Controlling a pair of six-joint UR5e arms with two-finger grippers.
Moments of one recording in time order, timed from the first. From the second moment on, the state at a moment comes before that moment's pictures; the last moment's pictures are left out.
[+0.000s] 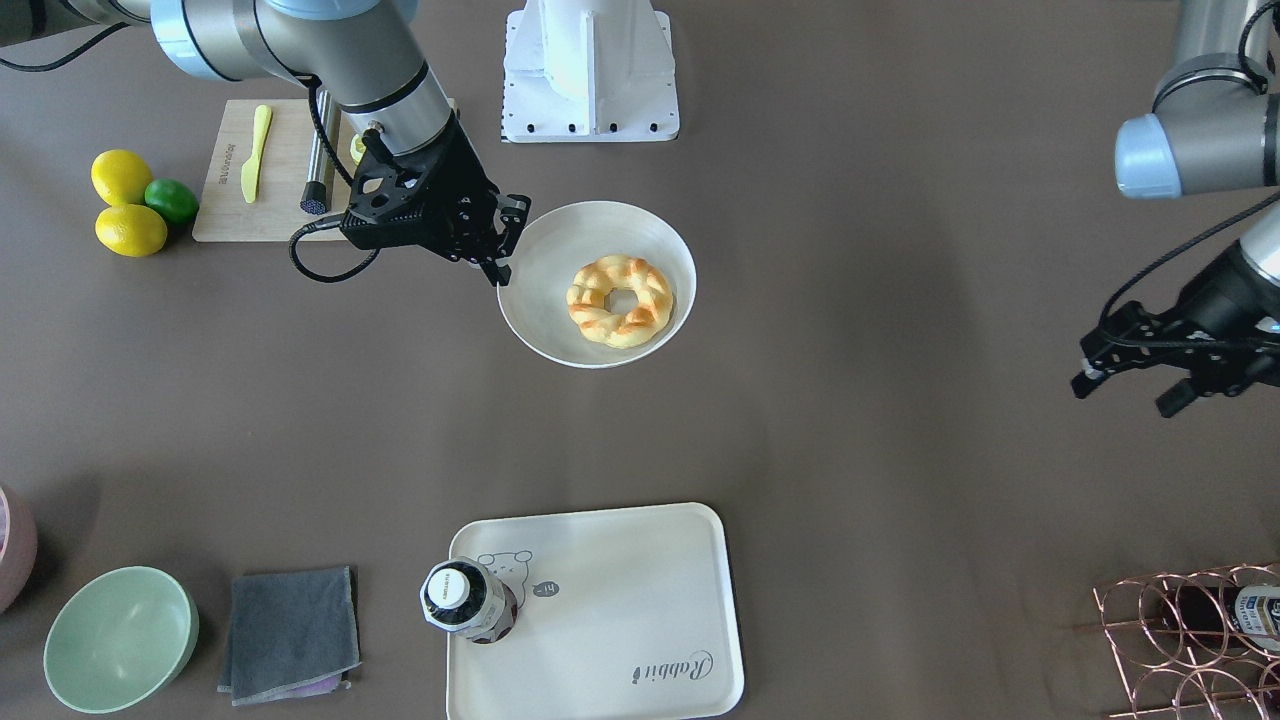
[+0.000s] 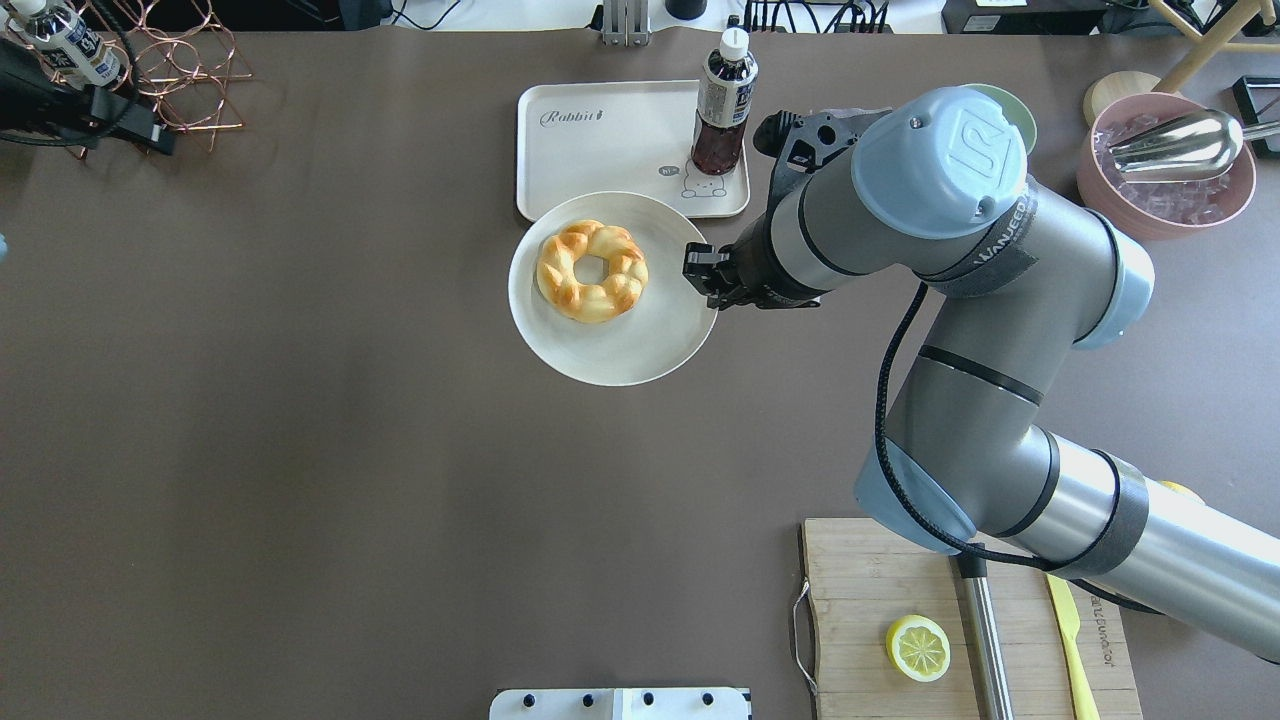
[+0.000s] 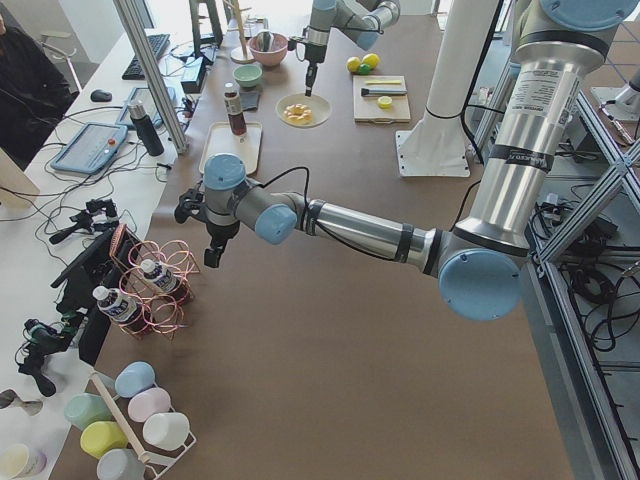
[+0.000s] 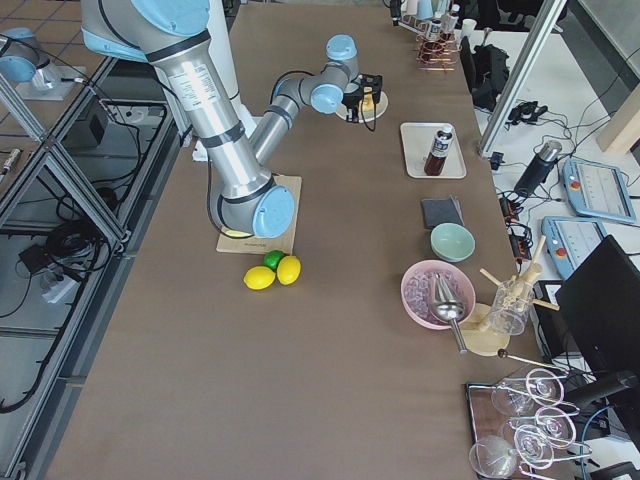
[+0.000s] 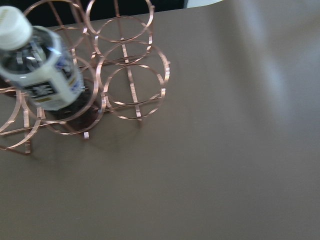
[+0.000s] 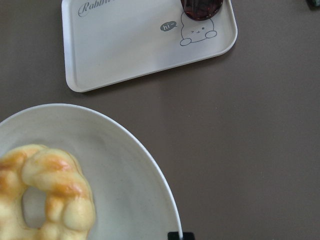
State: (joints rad) left arm -1.20 -1.86 -1.62 -2.05 -2.29 -0.64; right arm 0.64 -1.00 1.89 -1.43 1.92 1.36
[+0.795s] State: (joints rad) left arm -0.88 -1.98 -1.80 -2.08 -2.11 -1.13; right arm 0.62 -0.98 1.89 -1.50 1.89 1.38
